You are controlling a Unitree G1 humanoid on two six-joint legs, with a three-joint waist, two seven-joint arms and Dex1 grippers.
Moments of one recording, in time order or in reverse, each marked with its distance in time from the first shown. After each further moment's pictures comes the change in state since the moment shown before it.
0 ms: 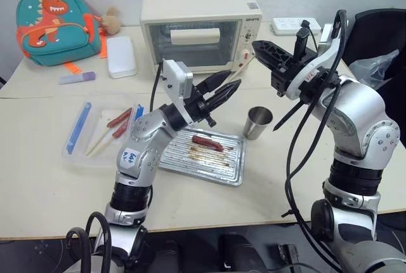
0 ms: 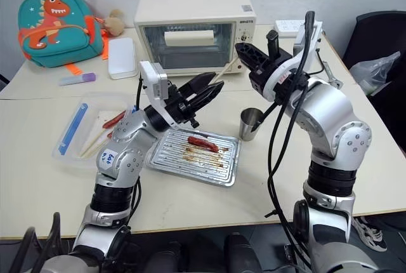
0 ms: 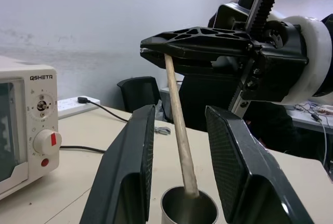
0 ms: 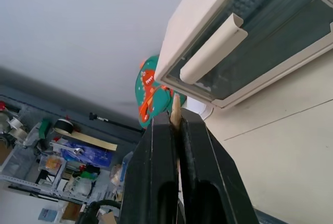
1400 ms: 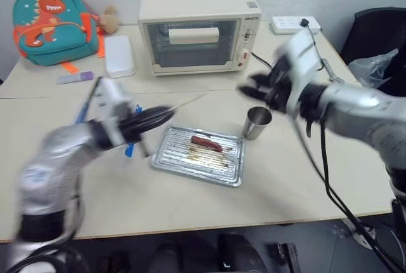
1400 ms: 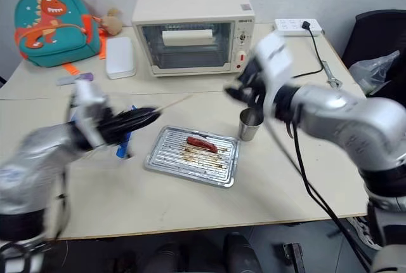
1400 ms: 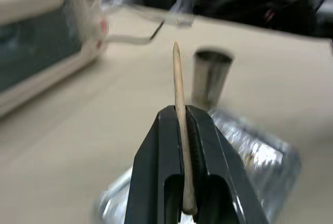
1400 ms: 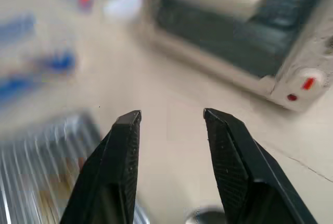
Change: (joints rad) left arm 0.366 0.697 0.403 -0.258 -0.242 0.353 -0.261; right arm -0.035 -0.600 0.606 -0.205 -0.973 0.146 0.955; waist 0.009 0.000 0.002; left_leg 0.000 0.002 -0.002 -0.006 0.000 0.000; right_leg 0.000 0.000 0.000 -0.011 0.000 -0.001
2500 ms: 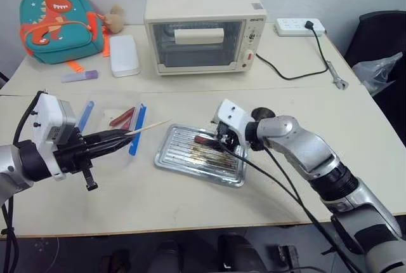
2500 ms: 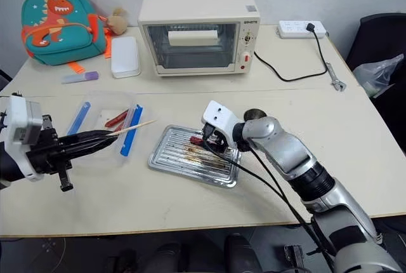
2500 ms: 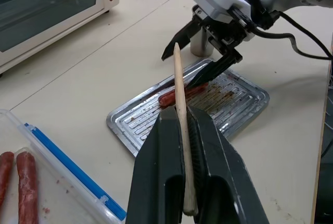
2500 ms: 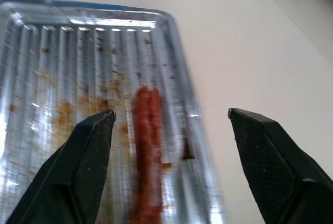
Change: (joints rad) left arm 0.238 0.128 0.258 -0.205 -0.188 0.116 0.019; right arm 0.099 0.349 0.175 0.273 -0.803 -0.305 0.429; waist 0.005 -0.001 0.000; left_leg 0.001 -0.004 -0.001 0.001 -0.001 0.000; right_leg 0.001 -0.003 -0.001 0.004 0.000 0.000
